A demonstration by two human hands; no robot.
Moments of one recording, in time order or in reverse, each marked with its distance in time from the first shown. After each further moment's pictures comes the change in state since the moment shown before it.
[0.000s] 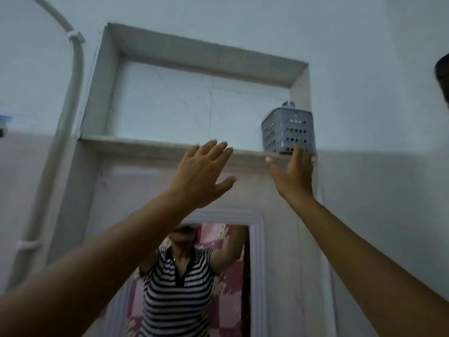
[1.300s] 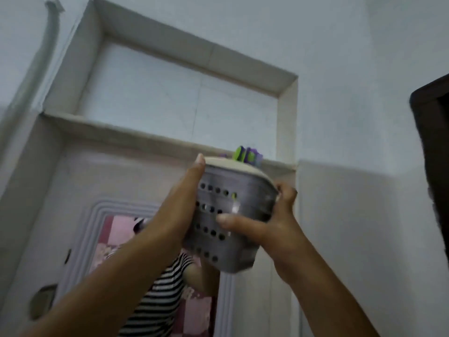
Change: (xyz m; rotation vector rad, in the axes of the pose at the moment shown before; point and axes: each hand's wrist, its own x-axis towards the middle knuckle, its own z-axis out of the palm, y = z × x) left_hand 0.104 0.065 -0.063 -1.806 0.072 -0.503; right_hand 0.011 -0.055 -0.117 0.657 -0.184 -0.223
